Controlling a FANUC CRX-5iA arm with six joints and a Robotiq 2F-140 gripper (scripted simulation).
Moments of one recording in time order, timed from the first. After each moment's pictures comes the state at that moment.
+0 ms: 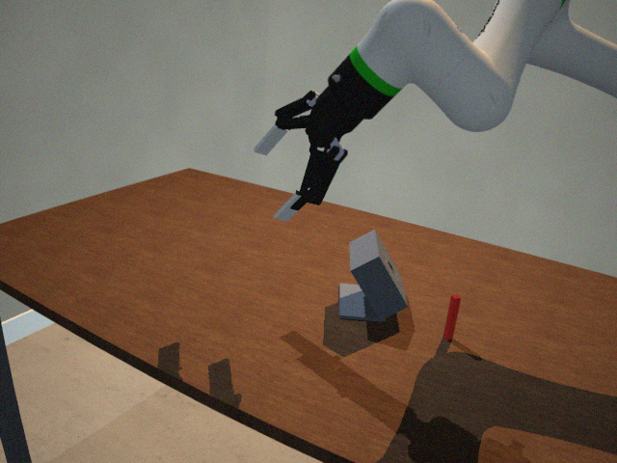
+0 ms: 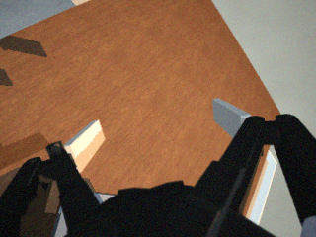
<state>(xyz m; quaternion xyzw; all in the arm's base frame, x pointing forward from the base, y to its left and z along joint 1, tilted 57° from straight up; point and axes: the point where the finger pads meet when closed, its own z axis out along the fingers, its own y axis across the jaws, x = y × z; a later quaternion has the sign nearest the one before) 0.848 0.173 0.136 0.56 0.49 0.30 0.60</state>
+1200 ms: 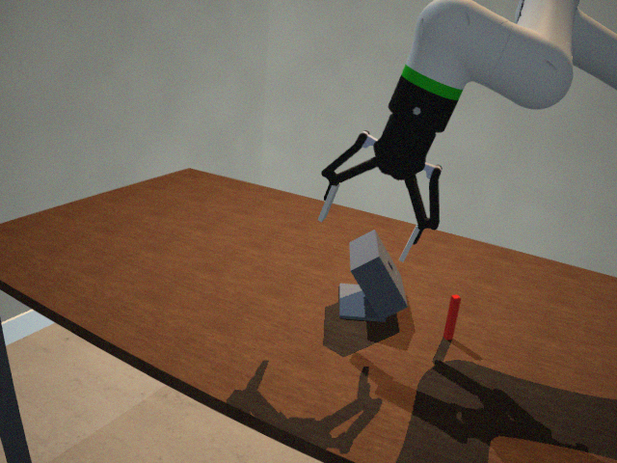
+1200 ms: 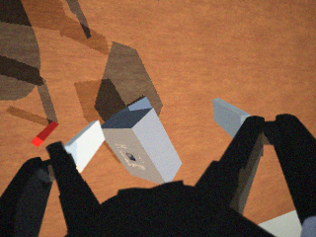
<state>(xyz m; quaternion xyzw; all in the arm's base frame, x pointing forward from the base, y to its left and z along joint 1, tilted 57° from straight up) 0.728 0.083 0.033 0.47 0.69 -0.03 0.55</state>
